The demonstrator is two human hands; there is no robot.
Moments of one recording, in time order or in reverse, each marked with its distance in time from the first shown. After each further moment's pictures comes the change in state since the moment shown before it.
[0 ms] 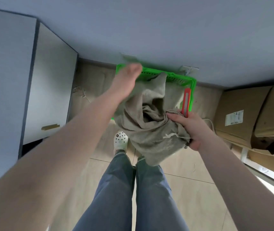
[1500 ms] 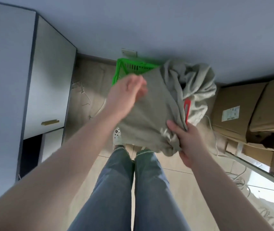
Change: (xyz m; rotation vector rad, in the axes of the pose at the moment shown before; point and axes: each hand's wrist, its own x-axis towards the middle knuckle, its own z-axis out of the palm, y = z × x) left_hand -0.072 0.004 0.010 -0.183 -0.035 0.026; right_hand -0.047 0.036 0.013 0.092 0.116 -0.091
